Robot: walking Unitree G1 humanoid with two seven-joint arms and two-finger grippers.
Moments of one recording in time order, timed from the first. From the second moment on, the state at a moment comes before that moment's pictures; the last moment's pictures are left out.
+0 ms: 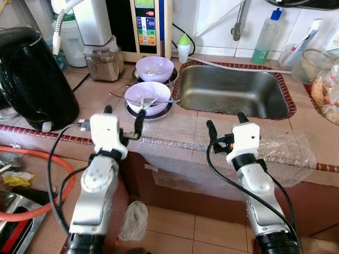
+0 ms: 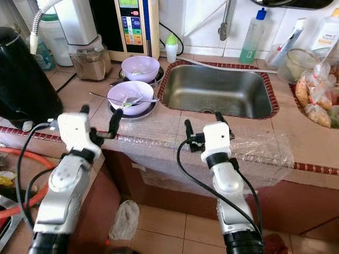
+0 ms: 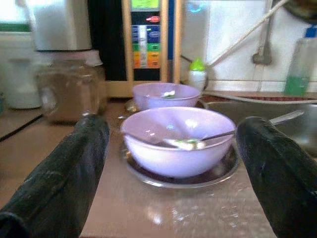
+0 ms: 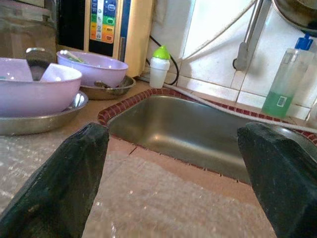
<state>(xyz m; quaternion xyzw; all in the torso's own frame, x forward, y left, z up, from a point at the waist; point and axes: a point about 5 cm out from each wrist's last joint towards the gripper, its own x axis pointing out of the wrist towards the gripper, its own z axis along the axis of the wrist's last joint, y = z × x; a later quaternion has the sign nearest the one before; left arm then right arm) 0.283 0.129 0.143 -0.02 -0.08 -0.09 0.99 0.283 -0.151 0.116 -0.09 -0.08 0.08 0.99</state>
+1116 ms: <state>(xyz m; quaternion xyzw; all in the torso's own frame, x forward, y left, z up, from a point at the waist) 0.273 0.139 0.140 0.00 -0.07 -0.04 1.00 0.276 -0.148 0.107 -0.10 -0.06 0.10 0.99</state>
